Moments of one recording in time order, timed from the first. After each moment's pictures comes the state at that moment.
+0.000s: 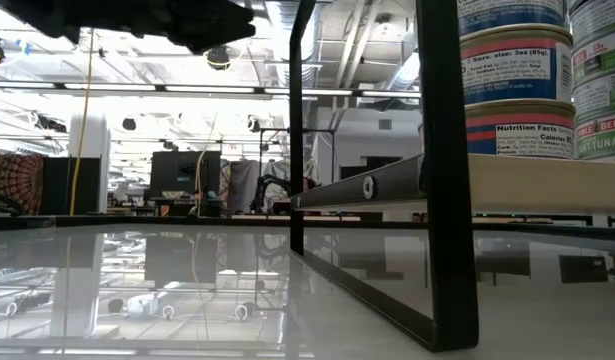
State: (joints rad) left arm -0.05 1.00 0.52 0.57 -0.23 0.25; right arm -0.17 0.66 1.15 -0.95 0.04 0.21
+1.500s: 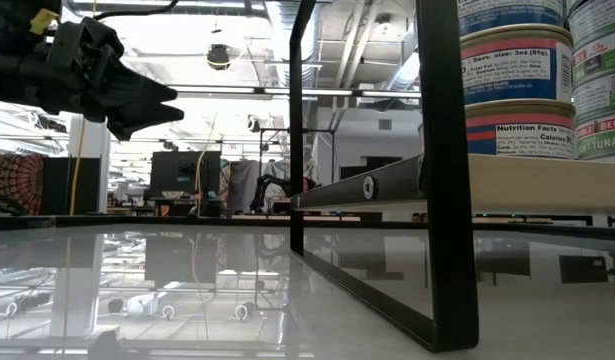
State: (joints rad) left arm -0.15 0.62 0.05 0.58 -0.40 -0.15; right arm -0.16 0.00 0.16 0.00 0.21 0.13
